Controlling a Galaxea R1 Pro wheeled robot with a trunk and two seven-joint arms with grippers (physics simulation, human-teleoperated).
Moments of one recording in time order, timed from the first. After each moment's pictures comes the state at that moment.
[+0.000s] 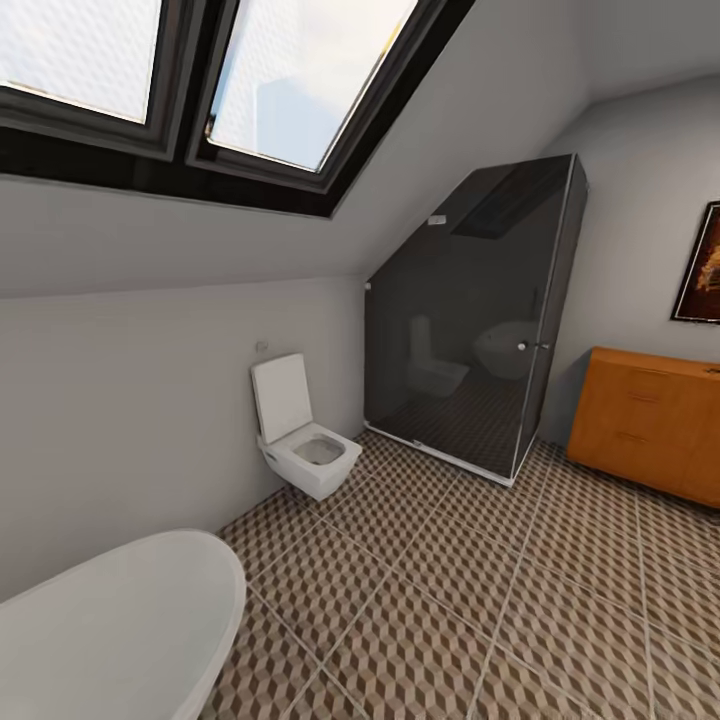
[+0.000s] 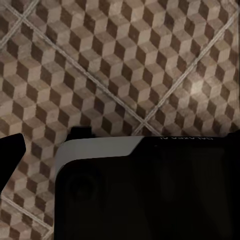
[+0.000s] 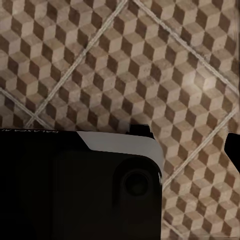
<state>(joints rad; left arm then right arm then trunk) -0.19 -0.02 -0.47 -0.01 0.54 -0.07 -0.08 -0.19 0.01 0.00 0.03 0.01 -0.11 0.02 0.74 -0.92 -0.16</state>
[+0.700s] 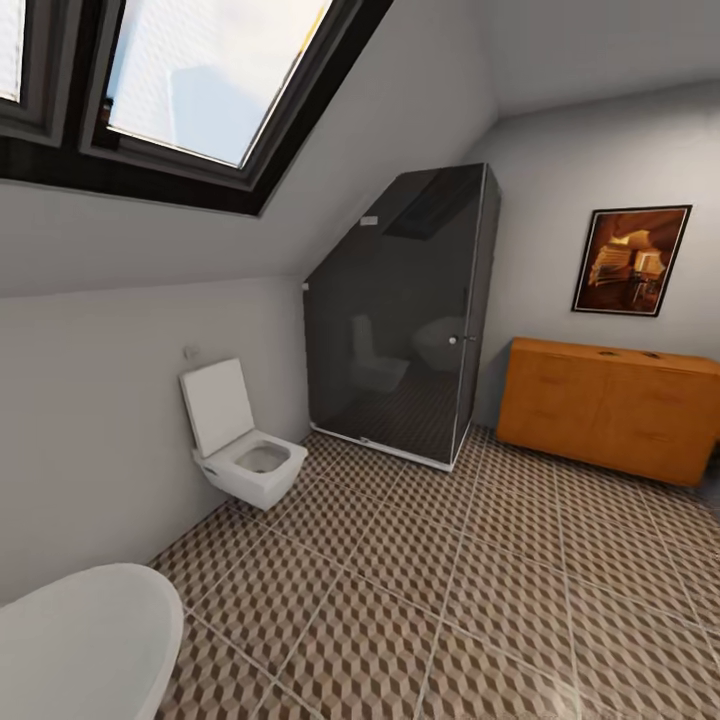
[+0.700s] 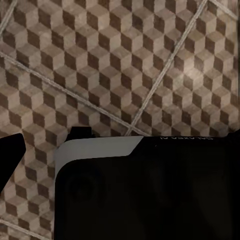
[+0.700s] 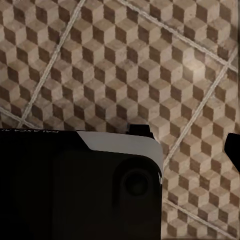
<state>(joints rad) -0.19 -0.02 -0.47 -0.01 0.54 -0.07 -0.08 -0.19 0.01 0.00 0.03 0.01 -0.11 0.02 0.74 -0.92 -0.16</state>
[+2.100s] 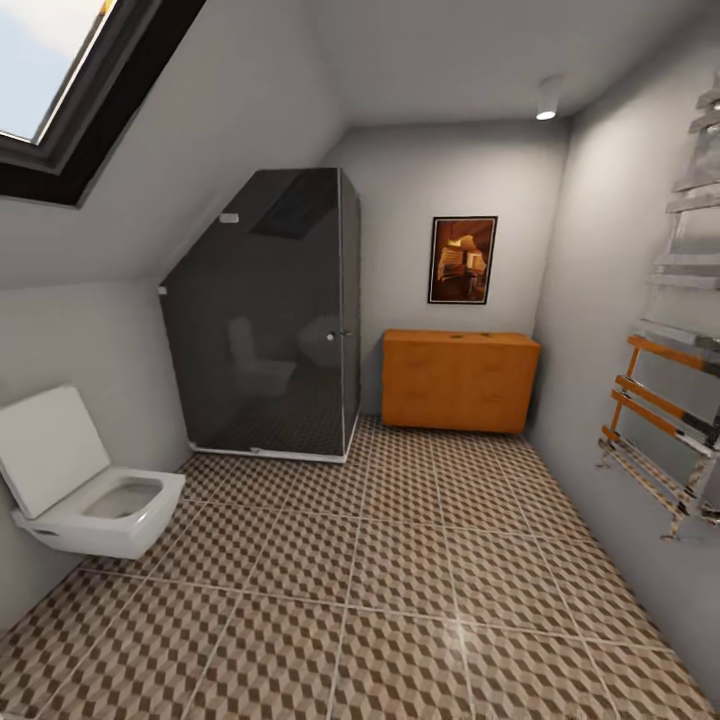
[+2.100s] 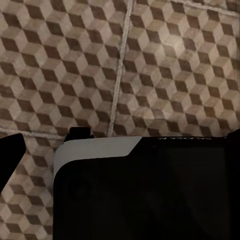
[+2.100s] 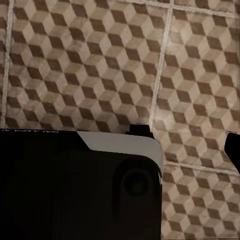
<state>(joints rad) -0.19 -0.02 -0.47 -0.01 0.53 -0.07 -0.08 -0.19 0.01 0.00 0.03 0.01 -0.11 0.02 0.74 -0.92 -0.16</state>
